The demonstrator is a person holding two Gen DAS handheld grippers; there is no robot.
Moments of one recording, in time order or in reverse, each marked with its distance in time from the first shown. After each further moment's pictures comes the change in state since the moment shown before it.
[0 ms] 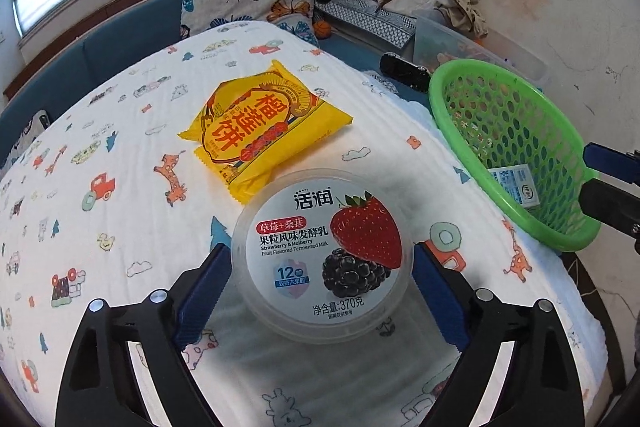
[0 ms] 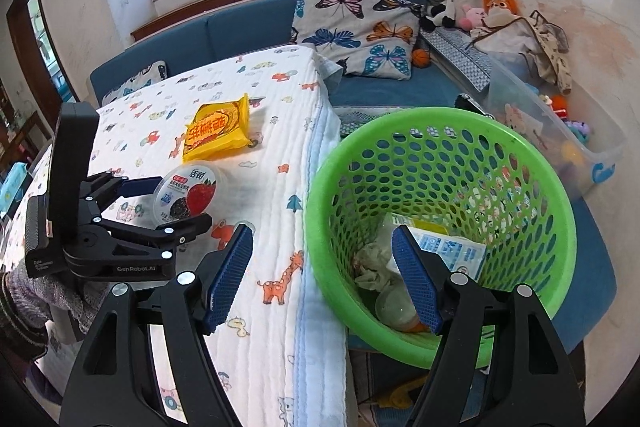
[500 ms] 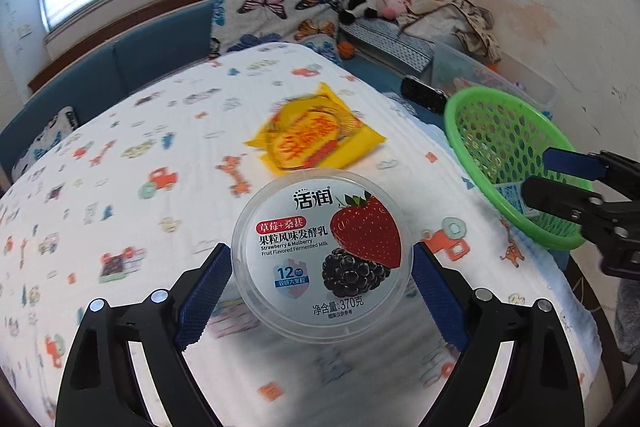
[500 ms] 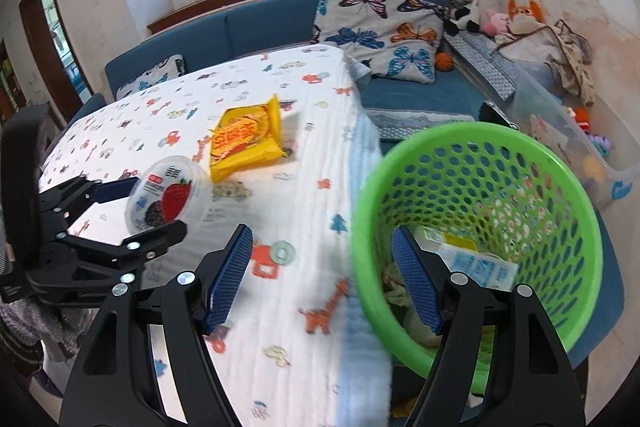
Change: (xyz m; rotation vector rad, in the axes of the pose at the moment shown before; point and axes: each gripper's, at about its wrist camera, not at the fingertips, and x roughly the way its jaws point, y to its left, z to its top) left arm -0.051 0.027 -0.016 -0.063 -0.069 0.065; right arm 0.020 0.032 0.019 -0.041 0.010 0.060
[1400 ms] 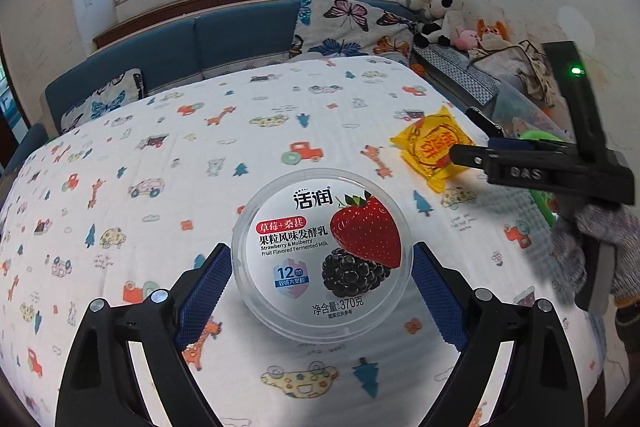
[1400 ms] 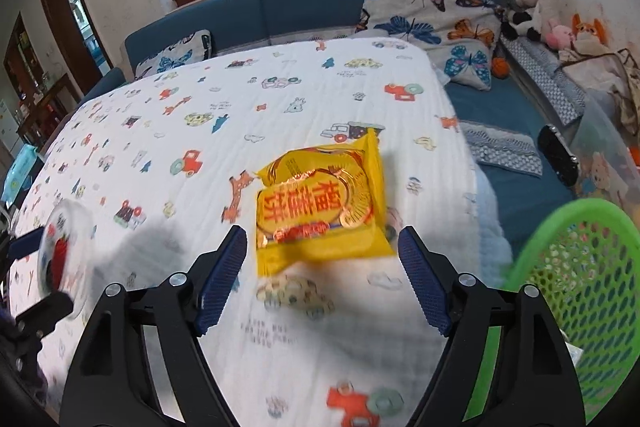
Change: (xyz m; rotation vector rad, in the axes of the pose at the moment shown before) left arm -0.057 0.093 -0.031 -0.186 -0.030 0.134; right arm 0.110 0.065 0.070 -0.079 0.080 0.080
